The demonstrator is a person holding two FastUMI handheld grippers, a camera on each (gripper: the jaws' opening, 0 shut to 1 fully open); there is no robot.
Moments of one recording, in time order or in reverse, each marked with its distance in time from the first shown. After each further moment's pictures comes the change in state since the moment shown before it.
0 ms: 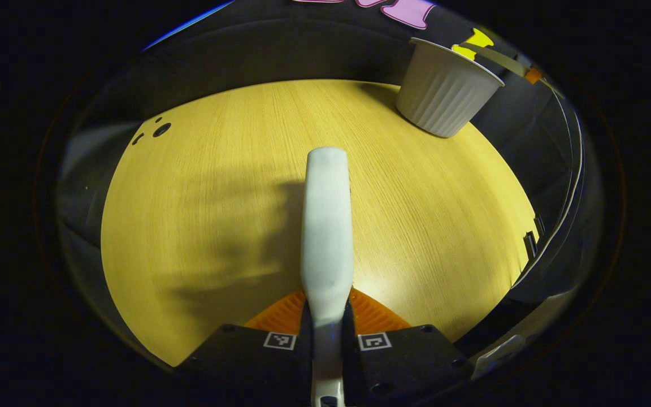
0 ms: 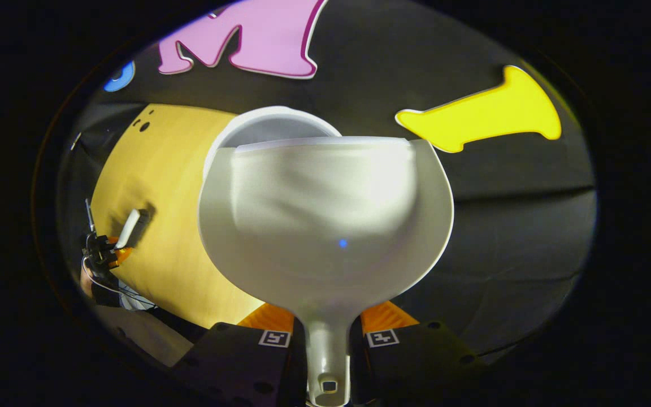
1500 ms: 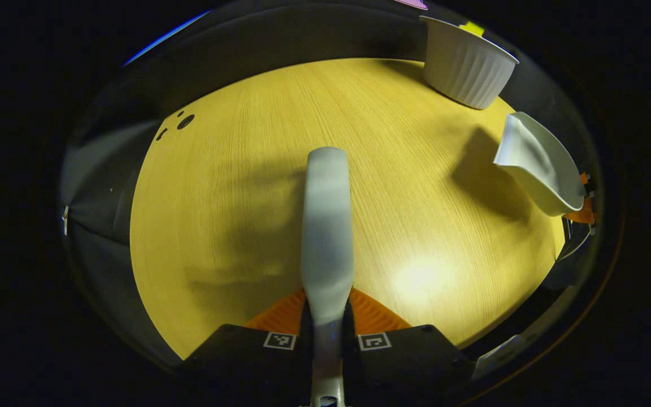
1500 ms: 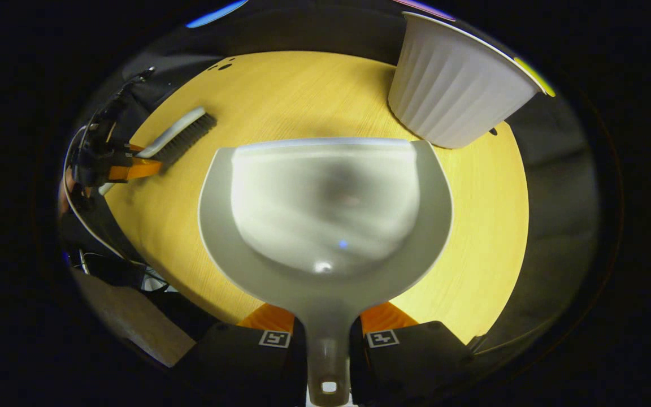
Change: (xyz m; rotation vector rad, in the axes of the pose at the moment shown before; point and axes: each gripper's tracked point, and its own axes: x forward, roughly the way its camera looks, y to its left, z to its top) left arm 0.003 0.034 -0.029 0.035 0.117 0.195; right arm 0.172 0.294 -0.218 -0.034 -0.005 0.295
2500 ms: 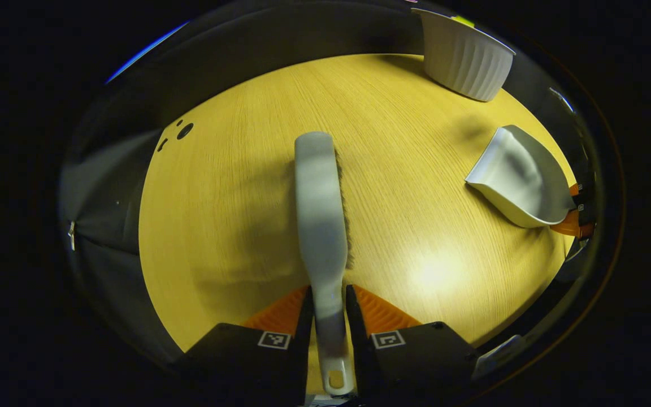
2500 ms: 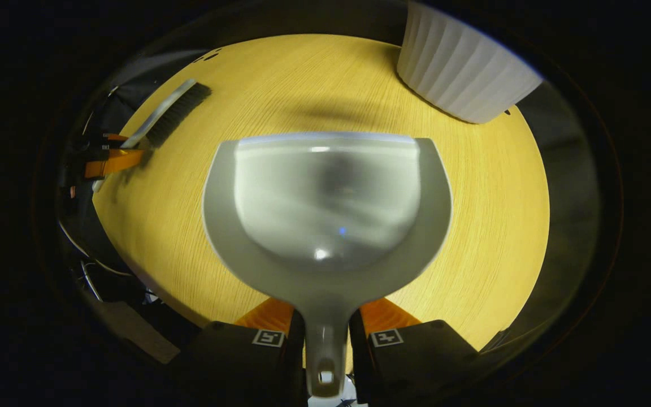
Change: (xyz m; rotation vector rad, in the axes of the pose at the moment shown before) left arm -0.005 -0.006 0.007 0.050 0.007 0.056; right arm 0.037 0.002 -0.025 0.016 0.068 0.021
